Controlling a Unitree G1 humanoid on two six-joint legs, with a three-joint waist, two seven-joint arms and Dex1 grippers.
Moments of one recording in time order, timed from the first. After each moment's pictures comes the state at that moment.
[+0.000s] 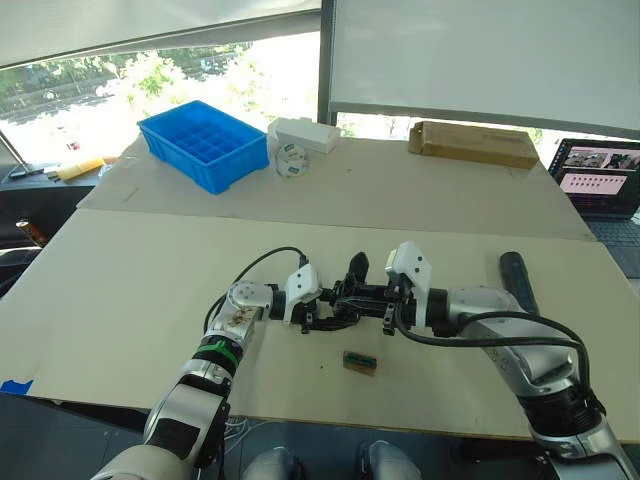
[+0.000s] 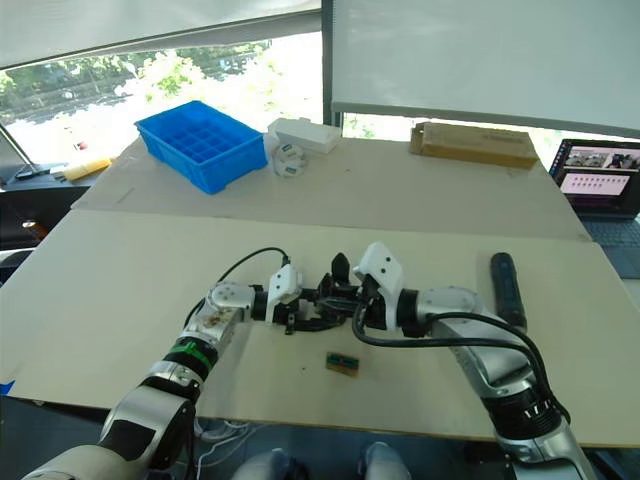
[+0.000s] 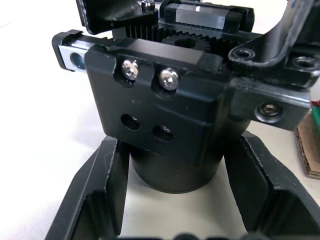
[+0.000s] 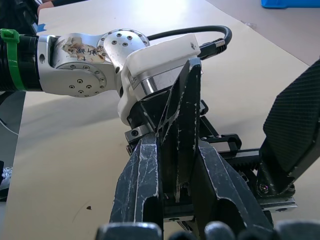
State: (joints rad) left arm -0.73 0.19 -0.17 0.83 -0.05 -0.24 -1.27; right arm -0.43 -0.60 0.20 -0.33 0.44 0.67 0.82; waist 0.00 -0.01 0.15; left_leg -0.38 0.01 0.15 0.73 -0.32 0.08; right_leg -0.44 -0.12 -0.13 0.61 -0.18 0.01
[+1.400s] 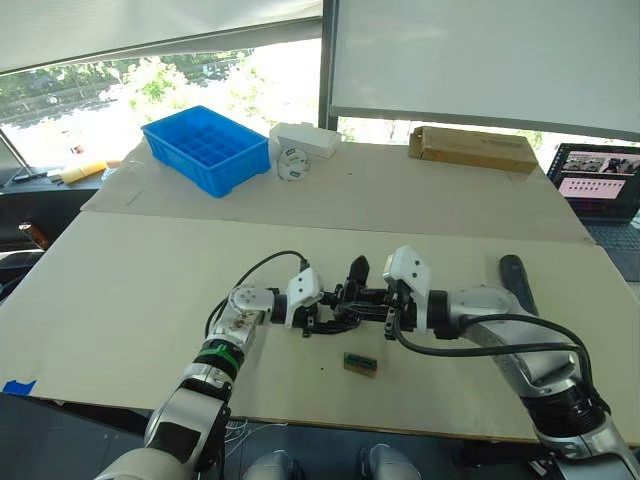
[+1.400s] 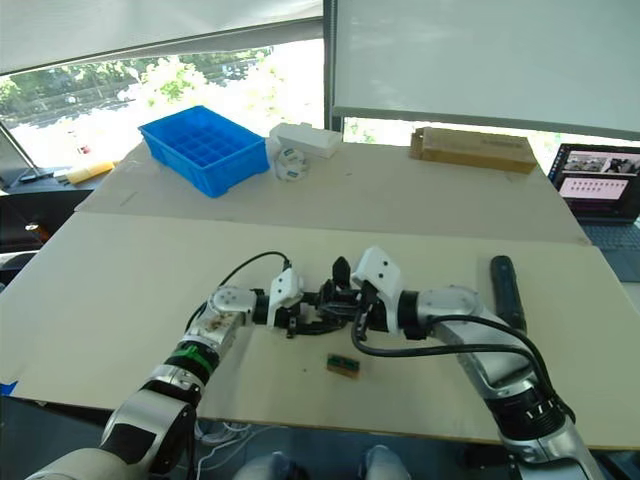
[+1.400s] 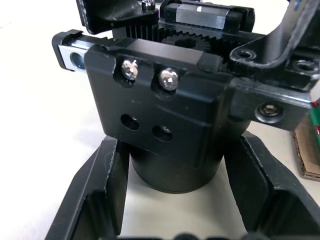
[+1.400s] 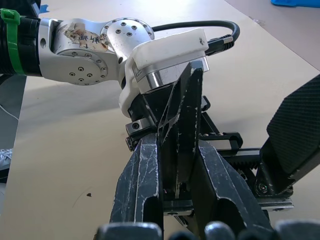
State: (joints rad) left arm -0.71 0.18 -0.18 0.82 -0.04 -0.24 -1.27; right arm -0.42 -0.61 0.20 -0.36 0.42 0.67 0.85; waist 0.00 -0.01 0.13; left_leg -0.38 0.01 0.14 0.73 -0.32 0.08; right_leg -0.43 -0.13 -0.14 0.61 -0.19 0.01
